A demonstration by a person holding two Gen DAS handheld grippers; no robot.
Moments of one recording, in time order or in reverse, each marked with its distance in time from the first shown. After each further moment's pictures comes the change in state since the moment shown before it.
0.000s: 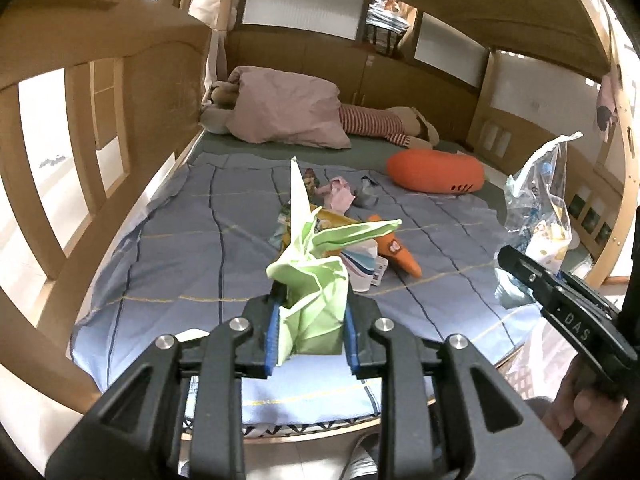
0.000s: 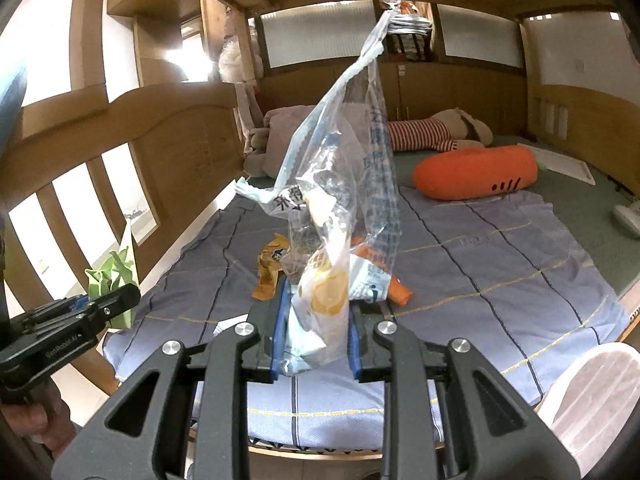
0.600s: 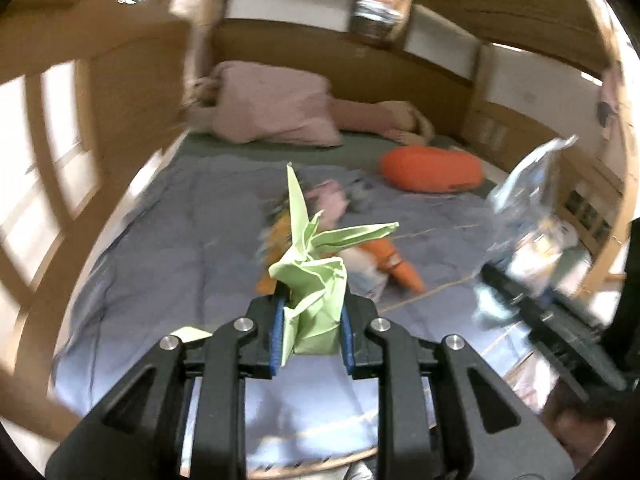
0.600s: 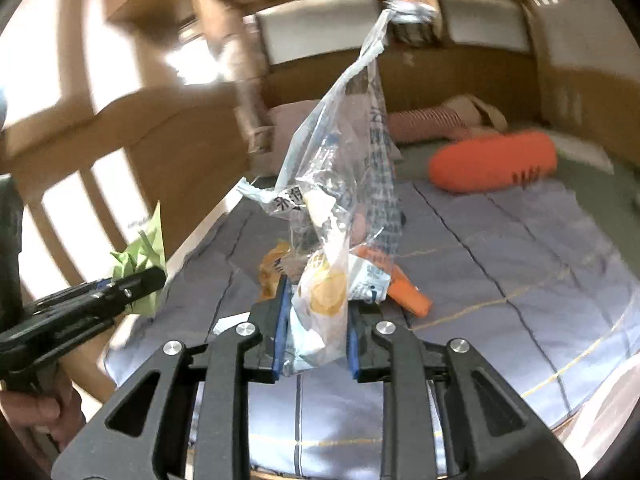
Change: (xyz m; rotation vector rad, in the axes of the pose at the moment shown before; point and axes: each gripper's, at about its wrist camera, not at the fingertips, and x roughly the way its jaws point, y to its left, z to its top) left arm 0.042 0.009 0.015 0.002 0.027 -0.021; right arm 0.034 -0.002 0.009 -0.010 -0.006 0.051
